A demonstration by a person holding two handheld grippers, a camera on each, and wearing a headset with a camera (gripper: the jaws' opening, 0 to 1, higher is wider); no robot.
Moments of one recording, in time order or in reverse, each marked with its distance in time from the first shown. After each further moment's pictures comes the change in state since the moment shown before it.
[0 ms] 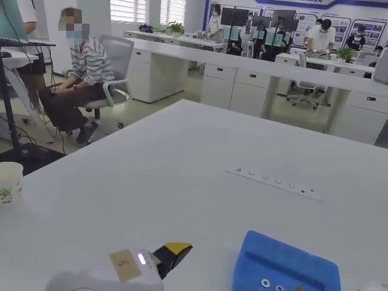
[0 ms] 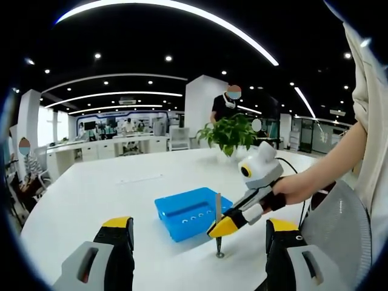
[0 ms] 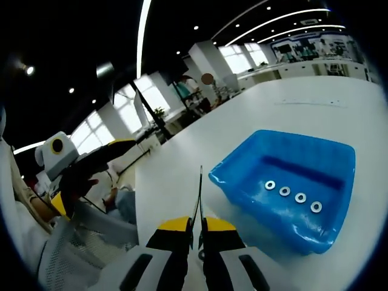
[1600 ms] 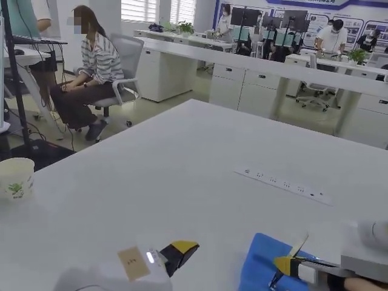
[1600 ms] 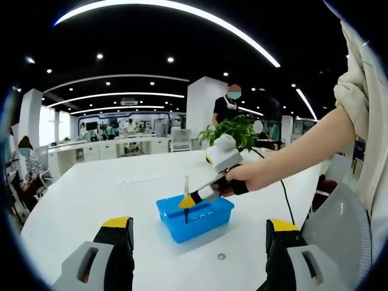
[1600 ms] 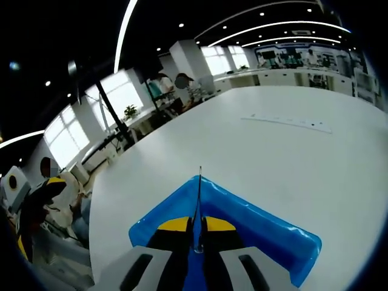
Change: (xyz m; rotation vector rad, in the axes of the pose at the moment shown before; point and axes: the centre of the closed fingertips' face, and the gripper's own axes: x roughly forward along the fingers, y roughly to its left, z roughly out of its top) left arm -0.001 0.003 0.002 -0.007 -0.011 0.010; right arm 0.023 -0.101 0.073 -0.026 0.005 -0.217
